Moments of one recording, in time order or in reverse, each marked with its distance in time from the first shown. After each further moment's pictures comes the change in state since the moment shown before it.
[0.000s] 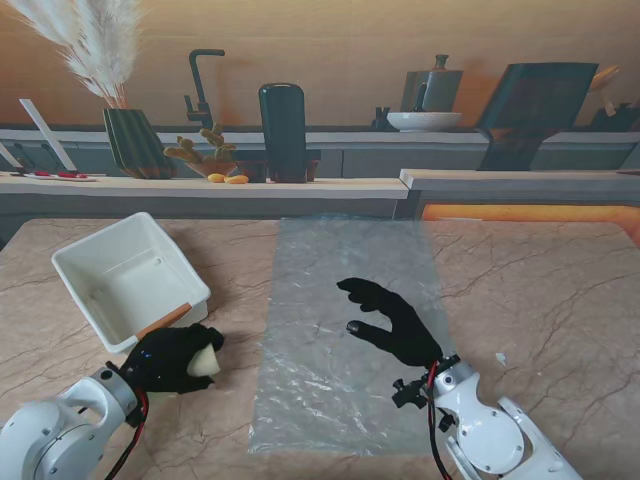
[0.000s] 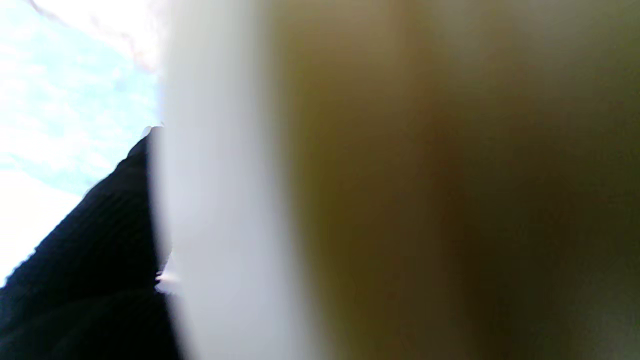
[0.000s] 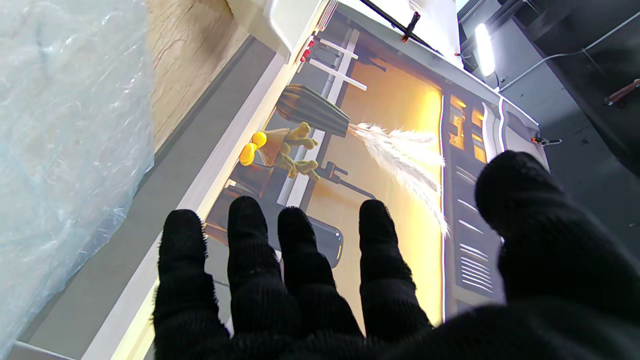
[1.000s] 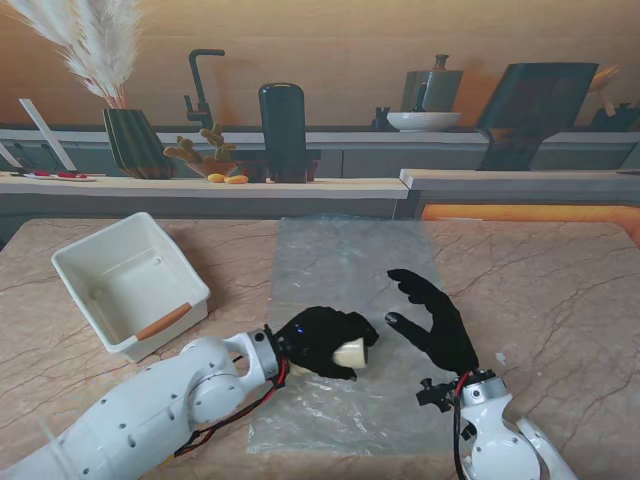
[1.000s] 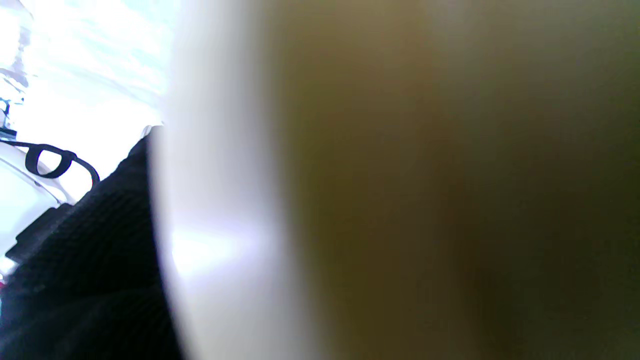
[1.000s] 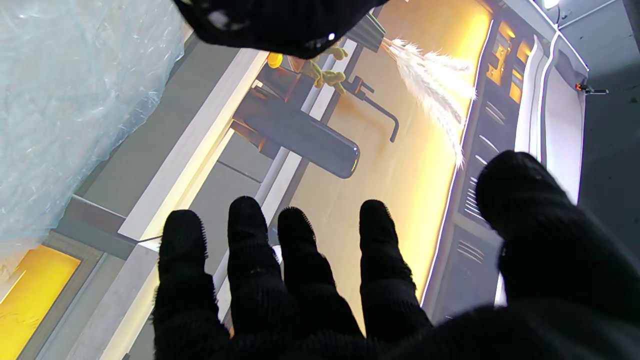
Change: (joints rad) left arm -0.702 -0.063 0.871 0.384 -0.202 -0.048 0.255; right arm -0.118 -0.044 0.125 -0.043 -0.162 0.004 -0.247; left_hand 0.002 0.000 0.000 -0.010 0.003 -0.001 -0.004 -0.017 0.000 0.001 -0.001 0.000 0.001 0.001 -0.009 0.011 0.000 0.002 -0.008 0.024; right_hand 0.000 0.000 0.000 0.000 0.000 -0.002 0.000 -0.001 0.000 0.000 -0.011 0.000 0.000 0.000 0.000 0.000 0.000 -0.001 -0.005 0.000
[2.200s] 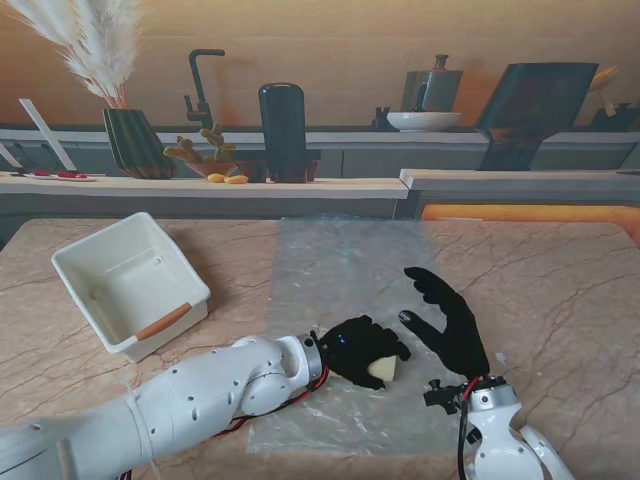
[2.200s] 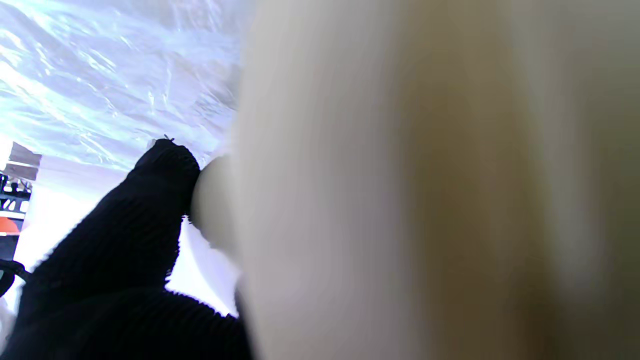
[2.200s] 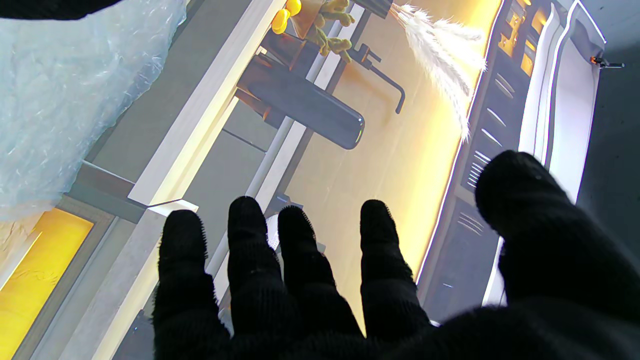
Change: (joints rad) left arm -0.249 -0.167 0.368 0.297 -0.076 0.104 0.063; right arm -0.035 -0.018 0.029 -0.012 -0.023 -0.005 -0.078; left_hand 0.010 0.100 -0.049 -0.022 0.021 -0.004 -0.291 -0.281 -0.062 -0.006 -0.010 -0.395 -0.177 -0.022 -0.013 -0.337 -0.321 0.016 0.102 0.133; right_hand 0.000 0.000 0.000 0.000 0.000 -0.006 0.000 0.000 0.010 0.000 0.000 0.000 0.000 0.000 0.000 0.000 0.000 0.000 0.000 0.000
